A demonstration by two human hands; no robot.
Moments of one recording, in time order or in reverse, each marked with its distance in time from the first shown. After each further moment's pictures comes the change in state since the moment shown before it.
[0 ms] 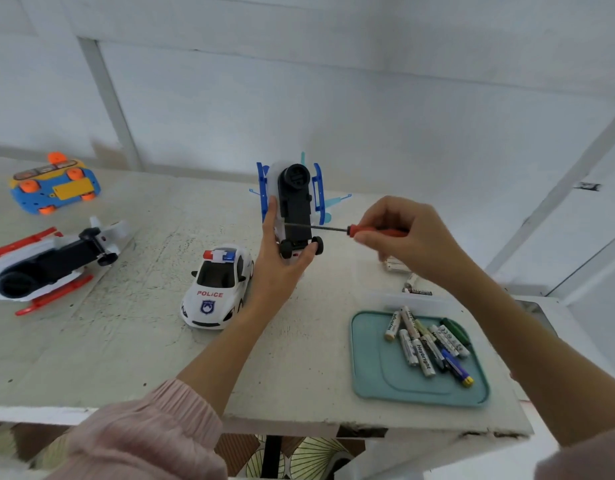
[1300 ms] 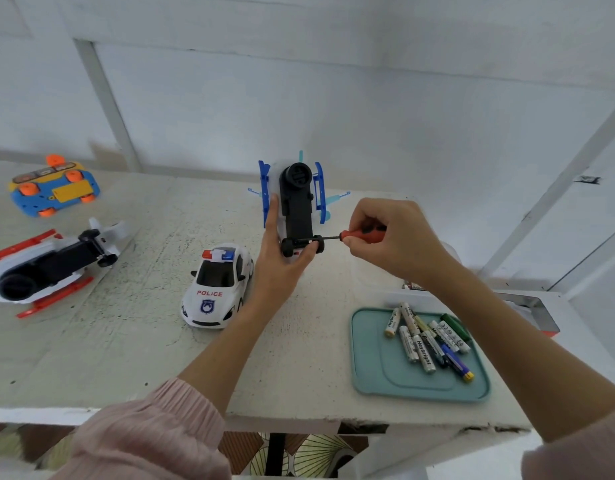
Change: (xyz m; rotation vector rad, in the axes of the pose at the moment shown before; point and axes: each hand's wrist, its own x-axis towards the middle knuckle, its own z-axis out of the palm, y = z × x) left_hand 0.002 -0.001 0.003 -0.008 -0.014 -0.003; right_hand 0.007 -0.002 0.016 -0.453 0.095 -0.234
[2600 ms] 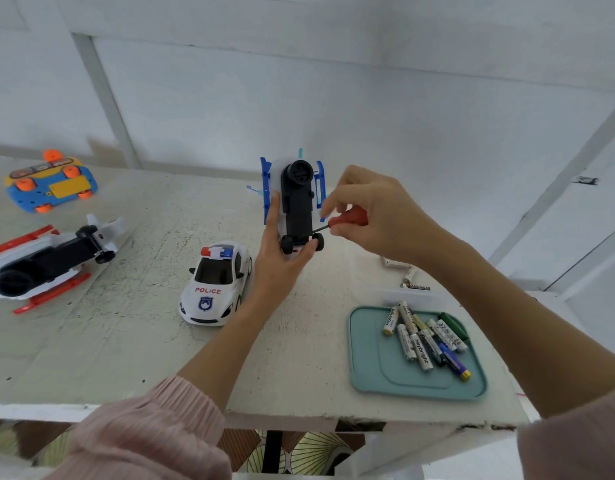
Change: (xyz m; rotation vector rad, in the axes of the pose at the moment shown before) left_hand 0.003 -0.005 0.002 -0.003 -0.009 0.007; right_hand 0.024 -0.021 -0.011 -0.088 -0.185 -0.086
